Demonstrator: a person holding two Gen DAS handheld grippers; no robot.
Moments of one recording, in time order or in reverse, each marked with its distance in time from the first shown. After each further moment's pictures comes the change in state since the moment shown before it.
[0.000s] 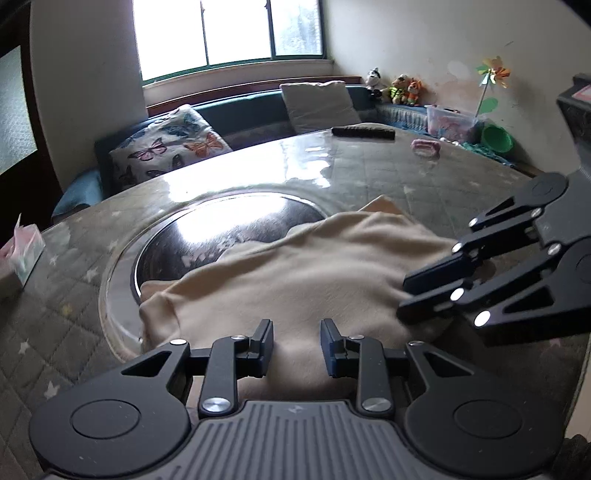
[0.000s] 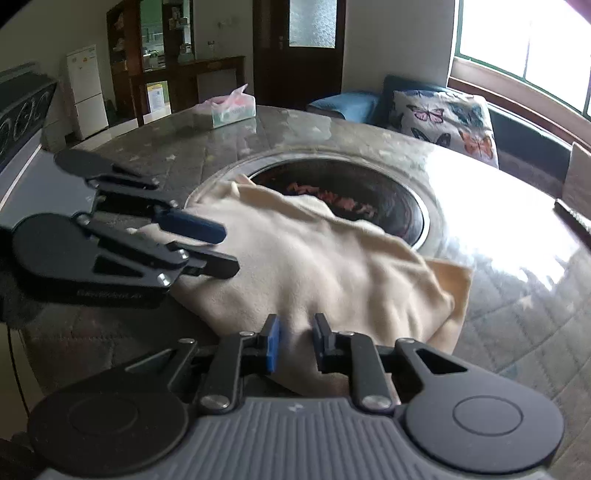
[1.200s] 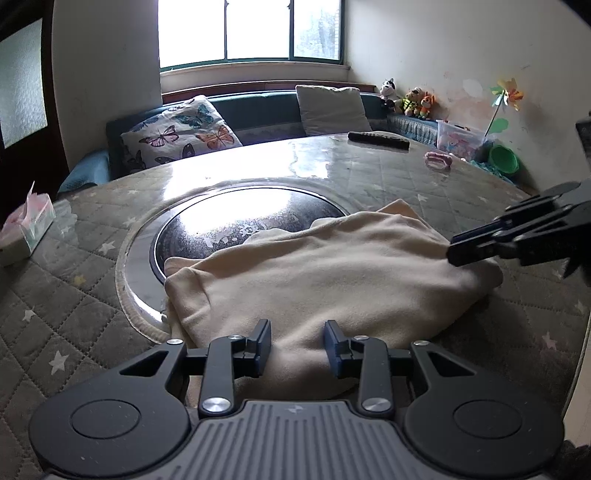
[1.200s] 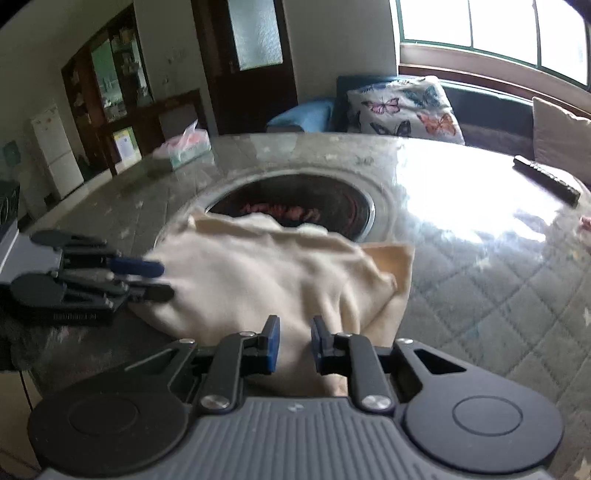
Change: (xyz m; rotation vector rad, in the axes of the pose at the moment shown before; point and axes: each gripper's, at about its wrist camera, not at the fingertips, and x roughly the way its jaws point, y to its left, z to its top) left arm -0.011 0.030 -0.011 -0.102 0.002 -0.036; right arm -0.031 -0.052 -0.009 0.218 -0.060 -0.016
